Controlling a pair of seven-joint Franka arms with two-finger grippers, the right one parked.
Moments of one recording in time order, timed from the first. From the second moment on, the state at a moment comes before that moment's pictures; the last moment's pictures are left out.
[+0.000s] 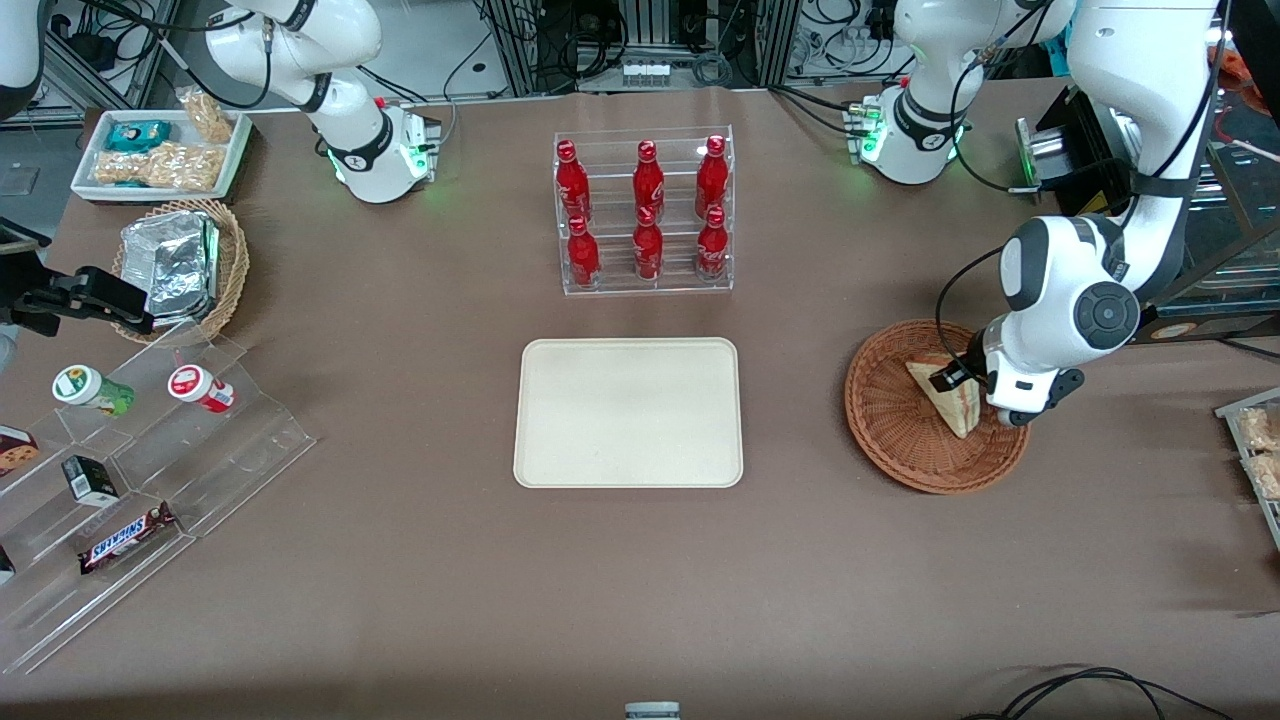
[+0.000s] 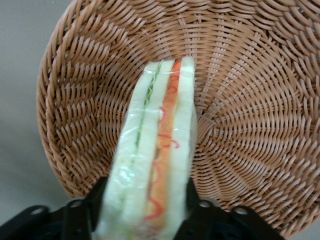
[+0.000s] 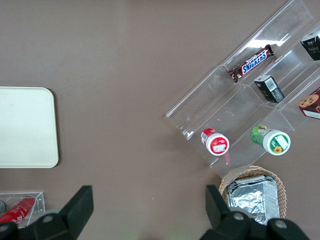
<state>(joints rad) 0.02 0.23 -0.07 -2.23 -0.02 2.26 -0.61</state>
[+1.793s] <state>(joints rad) -0.42 0.76 -0.49 -1.47 0.35 2.01 -0.95</state>
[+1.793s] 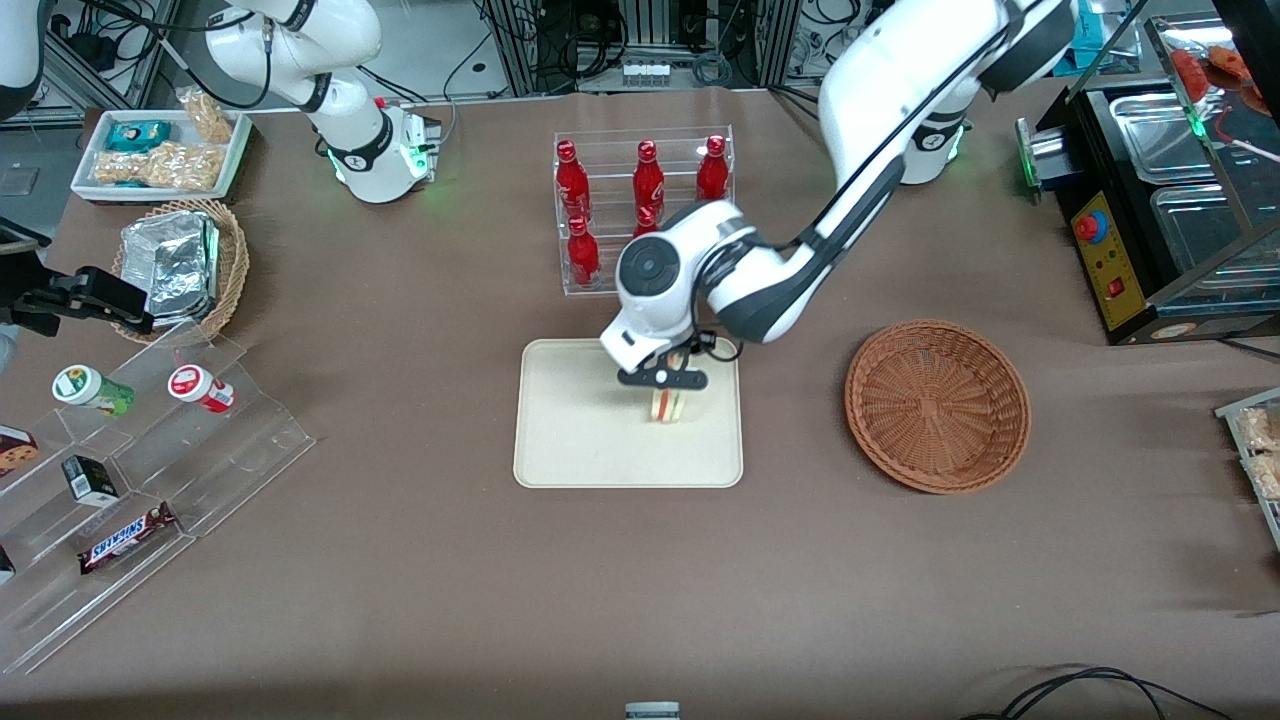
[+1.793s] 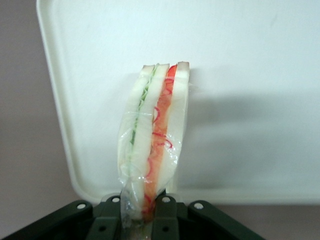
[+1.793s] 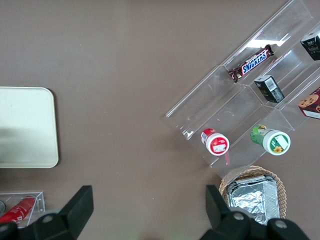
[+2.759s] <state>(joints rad) -0.48 0.87 -0.47 -1.16 0.45 1.92 -1.12</state>
